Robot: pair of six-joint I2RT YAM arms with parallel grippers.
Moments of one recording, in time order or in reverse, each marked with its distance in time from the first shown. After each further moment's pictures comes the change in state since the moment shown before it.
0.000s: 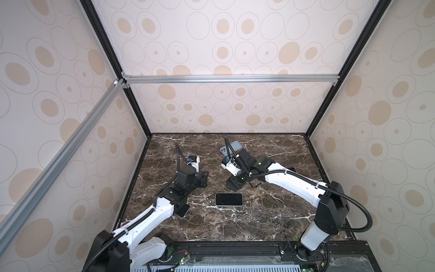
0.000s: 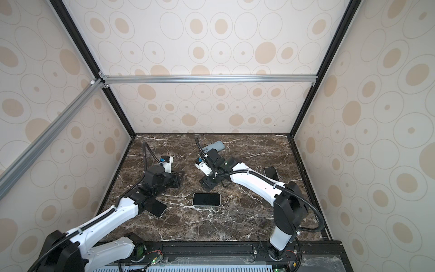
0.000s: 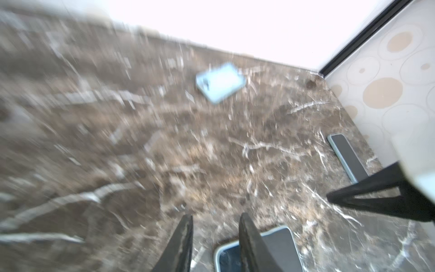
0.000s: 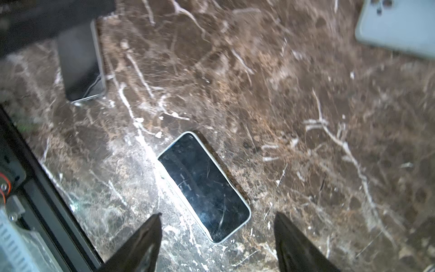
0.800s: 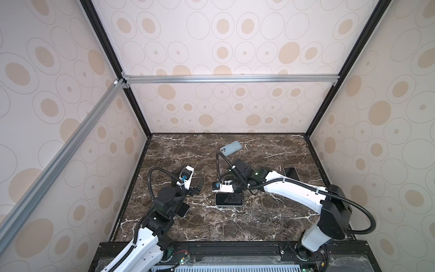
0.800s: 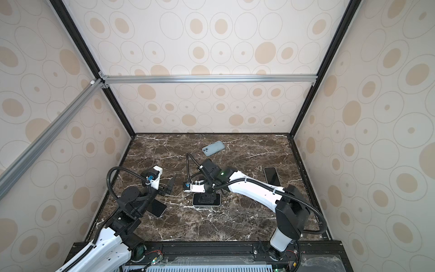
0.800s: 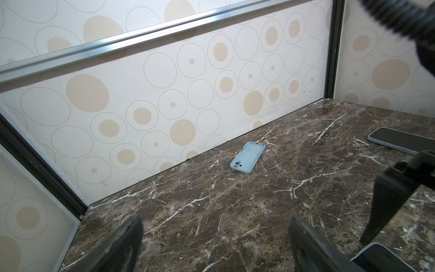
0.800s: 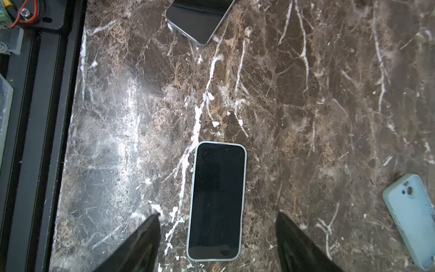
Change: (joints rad) left arm 0.003 -0.406 -0.269 0.270 -0.045 0.605; right arm 0.096 0.008 -0.082 0.033 -0.097 -0.633
